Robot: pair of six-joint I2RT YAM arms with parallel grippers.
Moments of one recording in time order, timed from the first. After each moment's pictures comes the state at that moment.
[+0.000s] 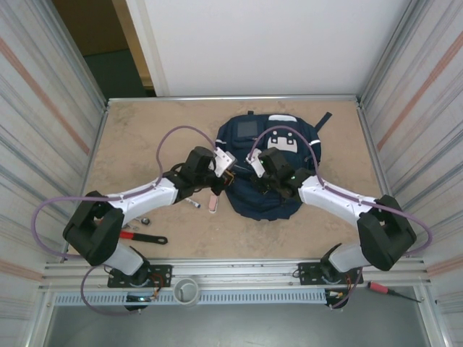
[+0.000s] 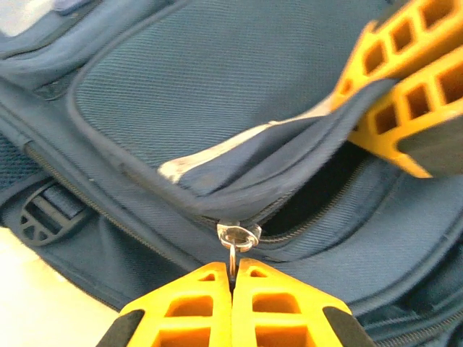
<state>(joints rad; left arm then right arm) -0.66 1.50 0.87 -0.05 0.20 0.06 0.68 1.41 0.87 -0.28 0.09 -0.08</state>
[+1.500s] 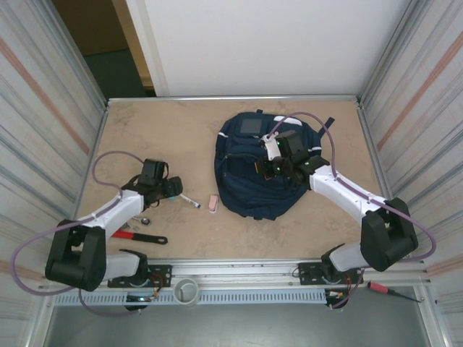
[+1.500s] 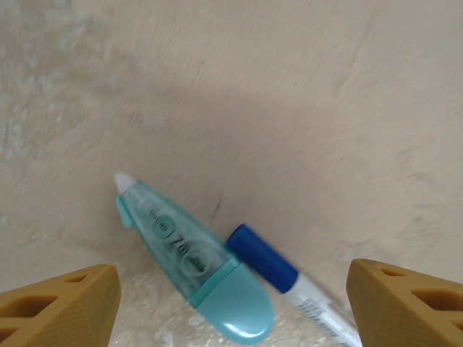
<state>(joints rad) -0.26 1.28 0.60 -0.31 -0.12 -0.41 0.51 1.41 0.97 -0.33 -0.22 0.16</state>
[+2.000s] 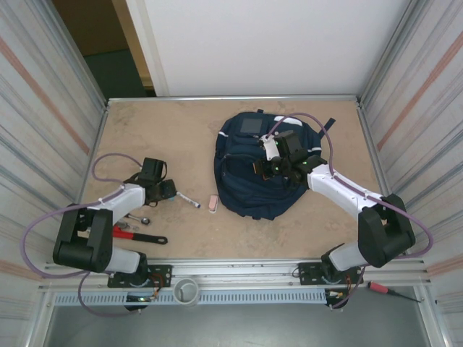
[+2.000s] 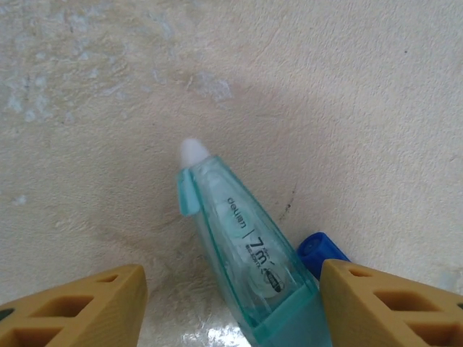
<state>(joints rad) -0.20 1.40 0.63 -0.33 -0.12 -0.43 0.51 1.44 0.97 -0.30 -0.24 0.18</state>
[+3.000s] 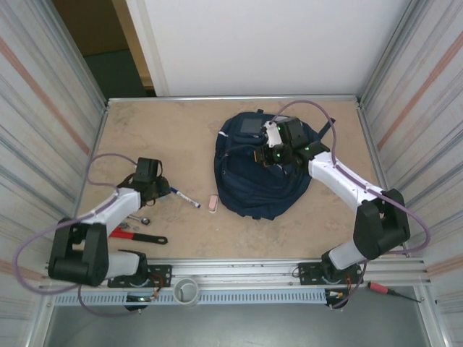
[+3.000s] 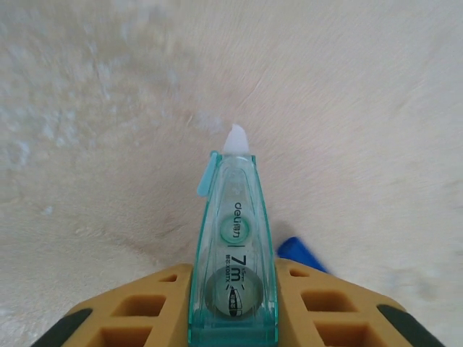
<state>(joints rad) -0.19 1.25 0.61 -0.32 -0.10 -0.46 0.45 1.51 1.16 -0.45 -0.29 0.23</state>
